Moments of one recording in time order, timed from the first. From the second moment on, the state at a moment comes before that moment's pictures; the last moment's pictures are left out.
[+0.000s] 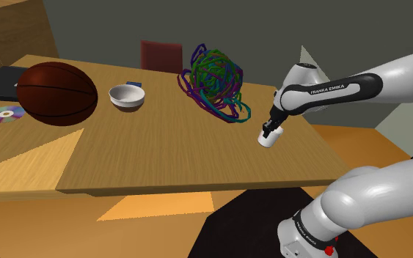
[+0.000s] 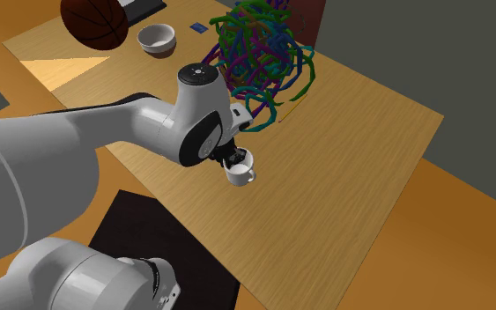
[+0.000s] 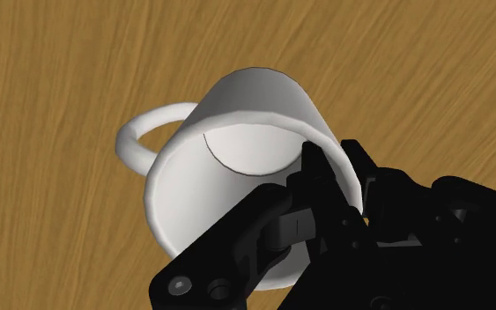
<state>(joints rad) -0.11 -0.41 -0.26 -2.71 -0.20 2.34 -0.22</state>
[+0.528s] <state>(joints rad) -0.11 -0.43 -0.26 -2.70 -0.20 2.30 -0.22</state>
